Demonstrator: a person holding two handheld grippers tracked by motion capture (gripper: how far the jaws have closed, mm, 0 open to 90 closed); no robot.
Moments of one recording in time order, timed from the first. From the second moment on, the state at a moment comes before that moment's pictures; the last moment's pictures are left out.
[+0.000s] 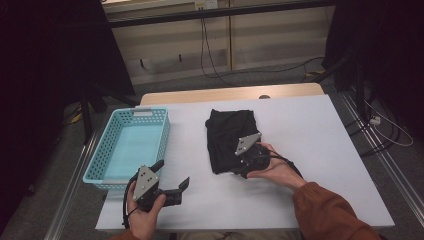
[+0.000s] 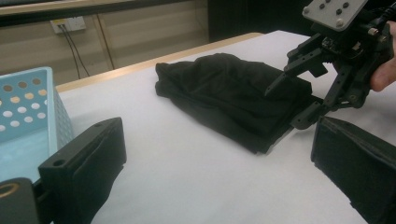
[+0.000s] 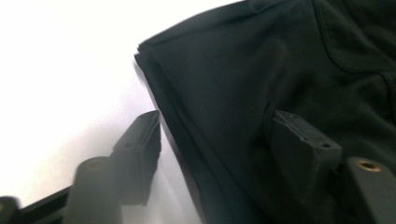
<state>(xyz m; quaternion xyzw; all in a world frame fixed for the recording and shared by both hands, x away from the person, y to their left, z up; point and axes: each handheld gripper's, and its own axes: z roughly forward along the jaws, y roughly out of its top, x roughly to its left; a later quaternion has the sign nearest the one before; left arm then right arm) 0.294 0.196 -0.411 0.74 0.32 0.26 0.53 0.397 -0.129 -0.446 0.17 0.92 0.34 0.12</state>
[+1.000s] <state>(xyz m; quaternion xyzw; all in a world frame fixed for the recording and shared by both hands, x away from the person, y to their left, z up) 0.288 0.197 -0.413 0.74 0.32 0.27 0.52 0.399 -0.124 -0.450 0.10 0.93 0.32 0.18</state>
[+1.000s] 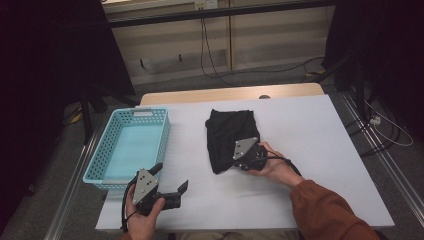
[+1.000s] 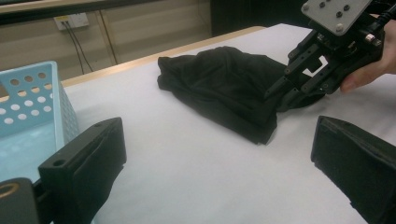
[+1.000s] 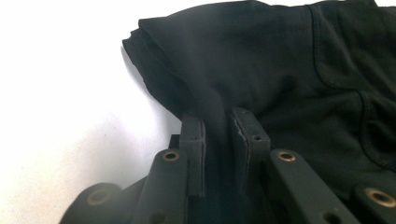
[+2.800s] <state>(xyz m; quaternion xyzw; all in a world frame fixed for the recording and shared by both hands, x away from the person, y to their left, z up) 0.396 0.120 -0.410 0.80 0.34 0.18 0.45 0.335 -0.120 -0.425 0.12 0.92 0.37 0.09</state>
